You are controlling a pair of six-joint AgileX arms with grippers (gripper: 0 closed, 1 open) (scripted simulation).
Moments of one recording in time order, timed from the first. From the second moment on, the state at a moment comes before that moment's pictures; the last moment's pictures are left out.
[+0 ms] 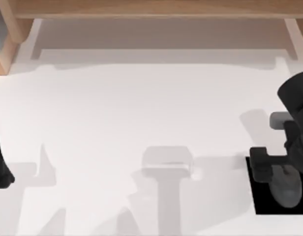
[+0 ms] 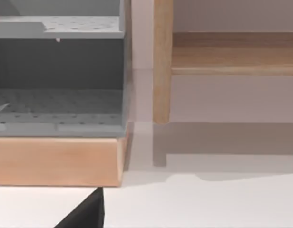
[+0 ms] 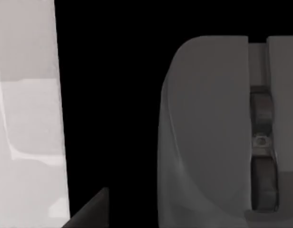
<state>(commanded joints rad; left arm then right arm) 0.00 0.00 0.00 0.00 0.00 0.00 0.34 1.63 0.85 -0.69 0.04 0.35</state>
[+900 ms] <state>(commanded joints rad) 0.00 0.00 0.00 0.00 0.00 0.00 0.00 1.50 0.62 -0.11 -0.12 -0.18</state>
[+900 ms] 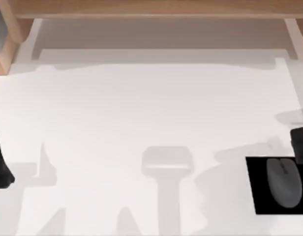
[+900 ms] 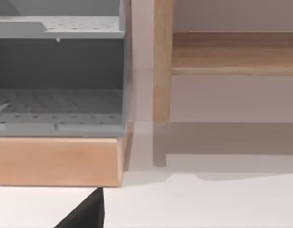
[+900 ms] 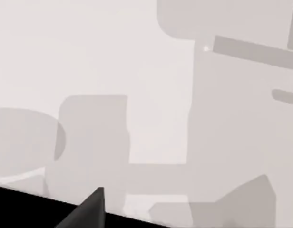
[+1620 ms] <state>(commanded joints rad) 0.00 0.00 0.00 0.00 0.00 0.00 -0.51 1.65 0.33 0.83 -0.37 -0.91</state>
